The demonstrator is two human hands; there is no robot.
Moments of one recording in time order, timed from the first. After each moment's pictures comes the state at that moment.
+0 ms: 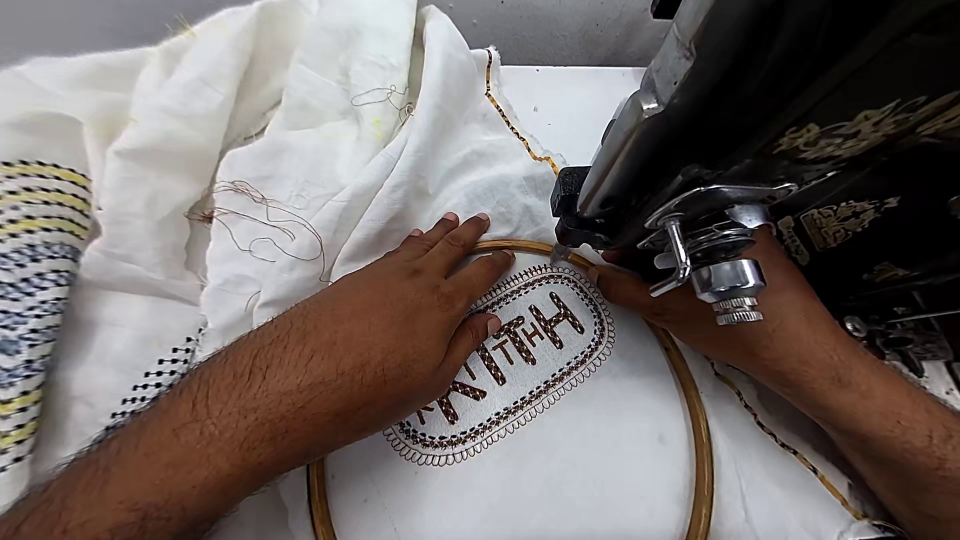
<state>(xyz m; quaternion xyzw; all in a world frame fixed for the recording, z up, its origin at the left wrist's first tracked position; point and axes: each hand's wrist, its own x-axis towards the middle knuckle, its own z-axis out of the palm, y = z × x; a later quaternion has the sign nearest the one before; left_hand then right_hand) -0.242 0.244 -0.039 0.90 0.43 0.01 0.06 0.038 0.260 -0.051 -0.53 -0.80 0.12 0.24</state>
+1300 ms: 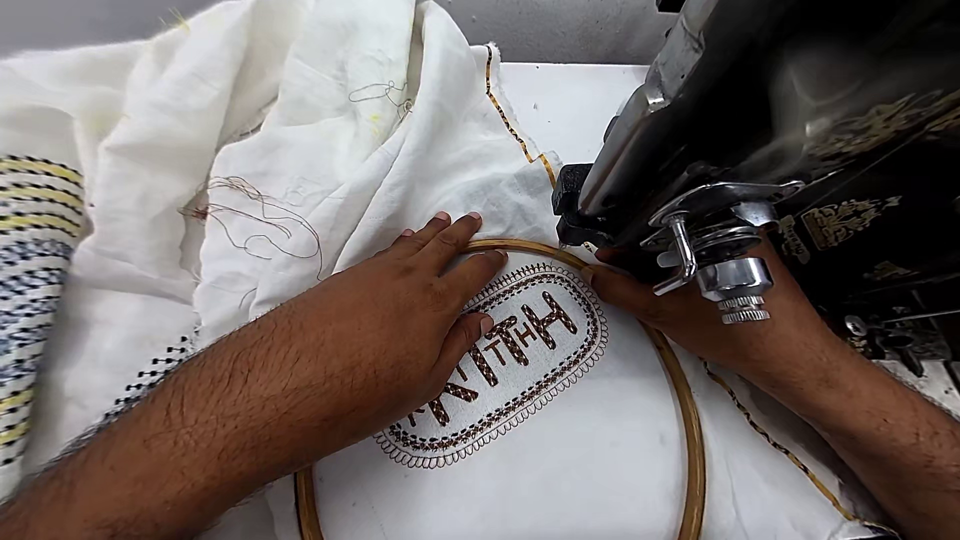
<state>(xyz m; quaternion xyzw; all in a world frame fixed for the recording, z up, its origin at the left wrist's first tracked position) -0.245 0.241 -0.036 0.90 0.44 0.01 0.06 0.035 0.258 -0.055 -0.52 -0.81 0.11 0.25</state>
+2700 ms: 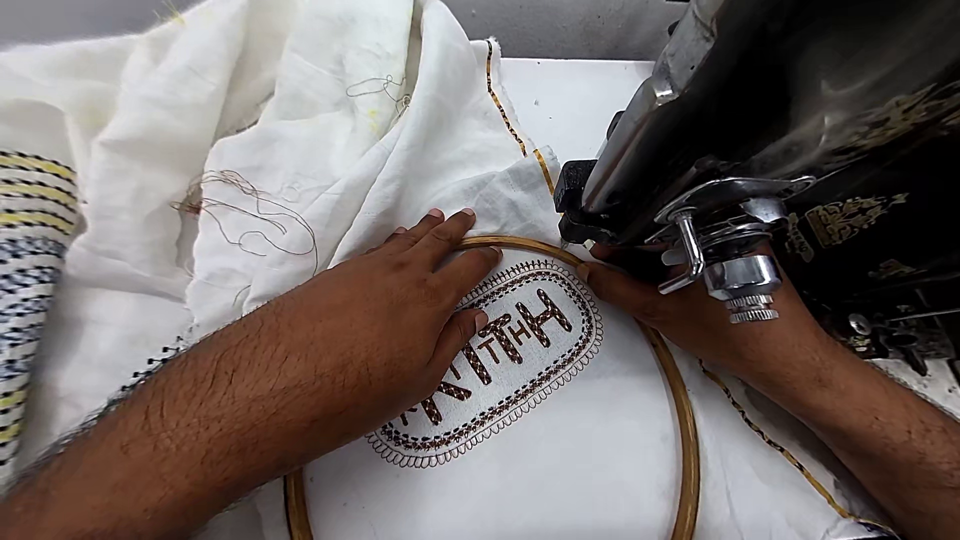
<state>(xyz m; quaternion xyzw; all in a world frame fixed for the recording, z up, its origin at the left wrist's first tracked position) -0.248 0.242 -0.036 0.89 0.44 -0.01 0.05 0.032 0.259 -0.060 -0.50 -0.81 0.12 0.28</state>
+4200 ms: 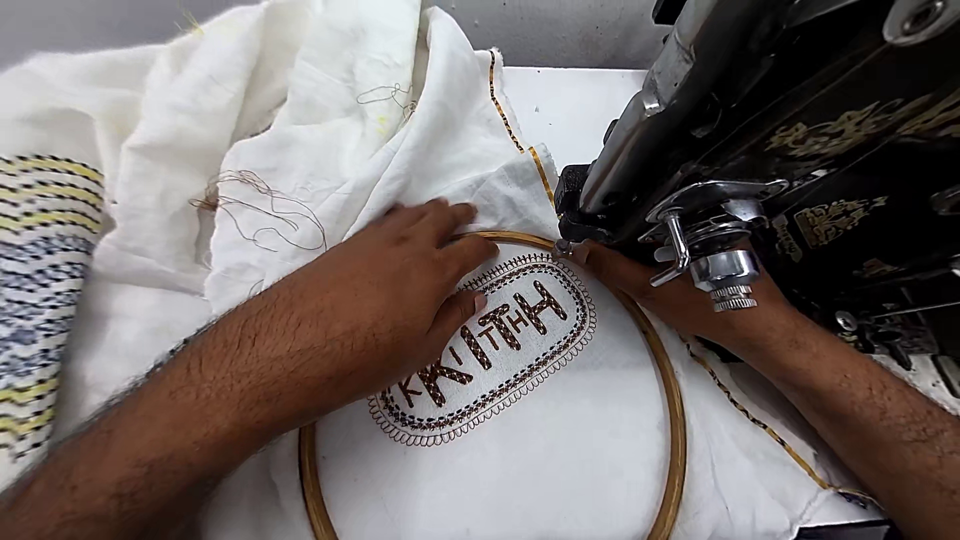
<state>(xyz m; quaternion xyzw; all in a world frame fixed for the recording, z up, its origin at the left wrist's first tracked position) -0.252 0.252 -0.029 0.90 0.43 0.03 0.06 0.037 0.280 -0.071 -0.48 -0.80 0.20 0.30</state>
